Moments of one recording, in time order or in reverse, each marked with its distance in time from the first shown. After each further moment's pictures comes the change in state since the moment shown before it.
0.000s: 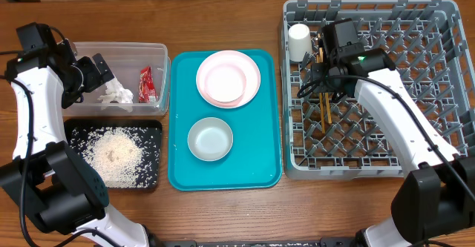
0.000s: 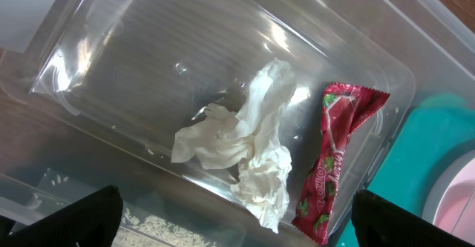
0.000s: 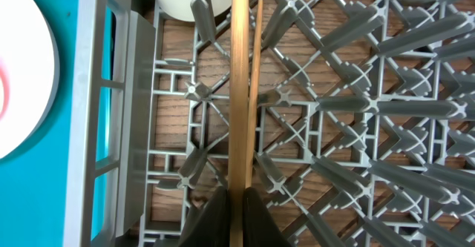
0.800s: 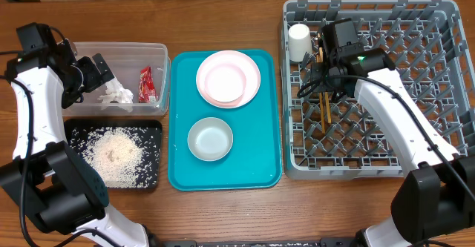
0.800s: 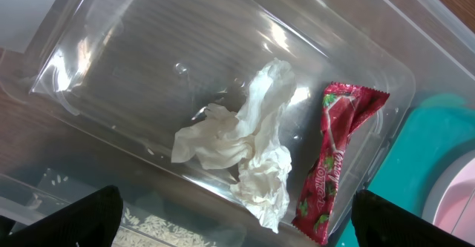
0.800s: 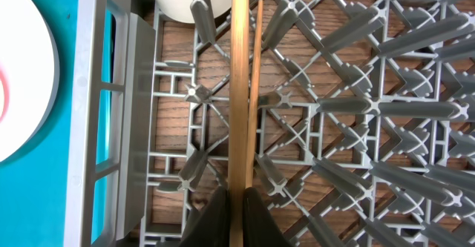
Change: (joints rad) left arm 0.000 0.000 0.000 0.000 0.000 0.000; right arm 0.000 0.003 0.000 0.006 0.000 0.005
